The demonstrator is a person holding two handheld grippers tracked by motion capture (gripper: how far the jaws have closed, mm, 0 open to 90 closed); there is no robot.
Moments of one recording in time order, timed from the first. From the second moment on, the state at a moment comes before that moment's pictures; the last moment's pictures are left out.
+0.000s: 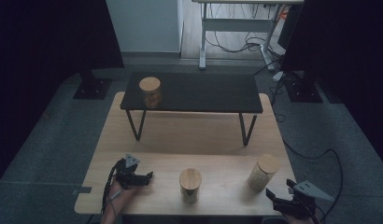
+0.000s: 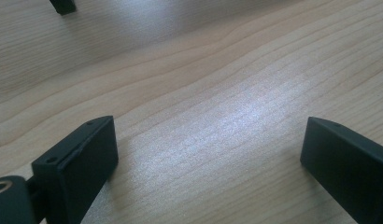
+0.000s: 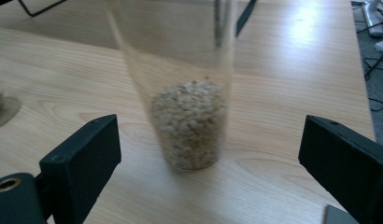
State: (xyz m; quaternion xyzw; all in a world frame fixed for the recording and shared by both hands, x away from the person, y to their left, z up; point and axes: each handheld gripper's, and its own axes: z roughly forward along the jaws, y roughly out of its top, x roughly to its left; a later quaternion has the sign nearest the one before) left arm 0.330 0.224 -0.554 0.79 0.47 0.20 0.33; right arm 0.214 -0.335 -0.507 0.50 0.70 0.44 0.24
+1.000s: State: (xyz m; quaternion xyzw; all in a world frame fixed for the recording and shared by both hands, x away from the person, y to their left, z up) left arm 0.330 0.224 -0.554 0.79 0.47 0.21 0.33; right arm 0.202 -0.284 -0.497 0.45 0.72 0.47 0.22
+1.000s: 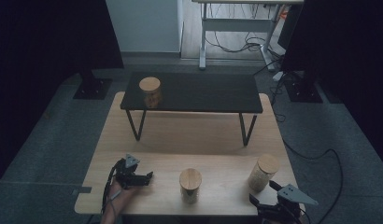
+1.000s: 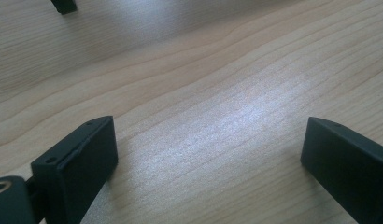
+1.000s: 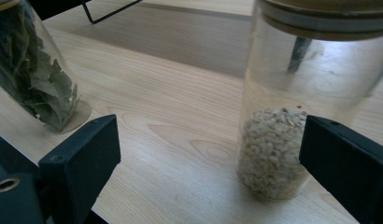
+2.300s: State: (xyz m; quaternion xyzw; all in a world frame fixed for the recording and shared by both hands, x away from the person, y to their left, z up) left arm 0.330 0.224 -0.554 0.79 0.47 0.21 0.33; right arm 0.212 -0.224 -0.497 0.41 0.75 0.48 0.19
